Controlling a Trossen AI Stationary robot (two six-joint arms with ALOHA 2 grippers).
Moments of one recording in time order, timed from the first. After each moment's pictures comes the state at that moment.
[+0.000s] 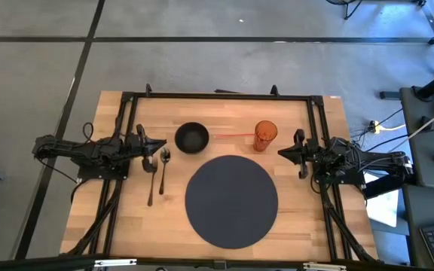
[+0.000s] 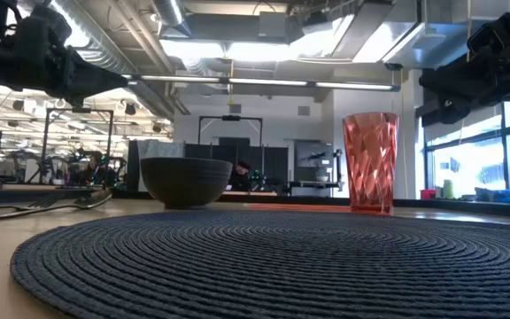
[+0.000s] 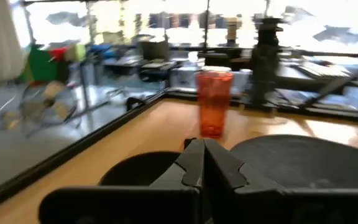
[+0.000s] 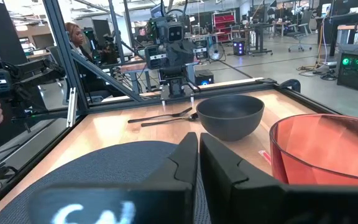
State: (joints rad) left arm -0.10 0.07 0.01 0.08 -0.47 -0.06; right arm -0.04 0.01 0.01 0.02 0.00 0.13
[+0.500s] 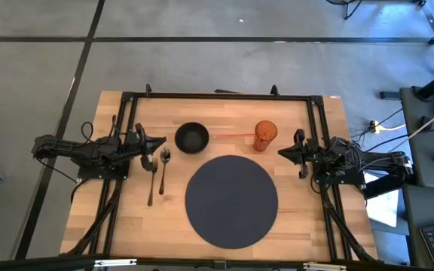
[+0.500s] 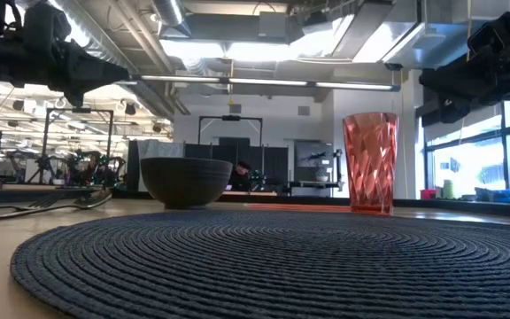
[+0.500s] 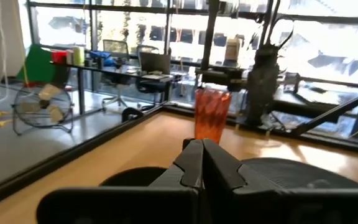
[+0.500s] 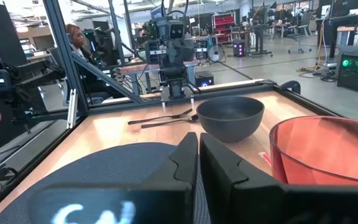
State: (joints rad) left arm -0.10 0.09 0.01 0.17 -0.47 -0.10; right arm -0.04 0.01 0.01 0.02 0.00 0.13
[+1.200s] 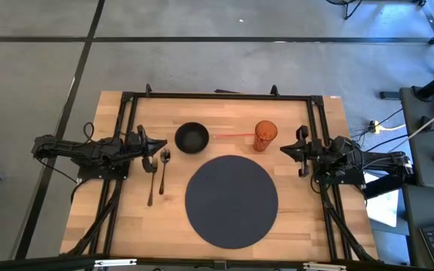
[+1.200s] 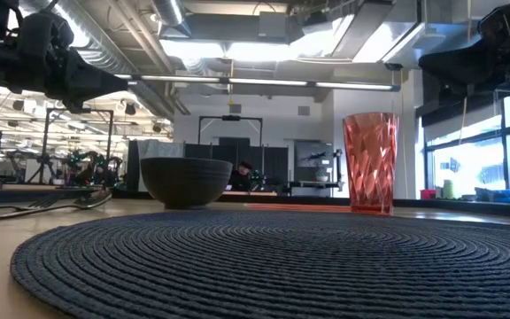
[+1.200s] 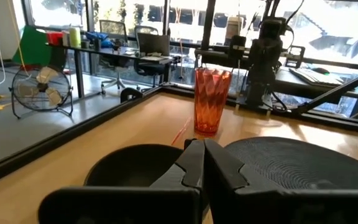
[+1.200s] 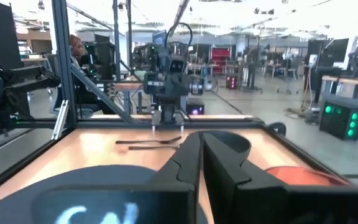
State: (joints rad) left arm -0.10 0.09 0.01 0.07 -0.45 -0.14; right arm -0.04 0.01 0.01 0.14 0.02 -0.04
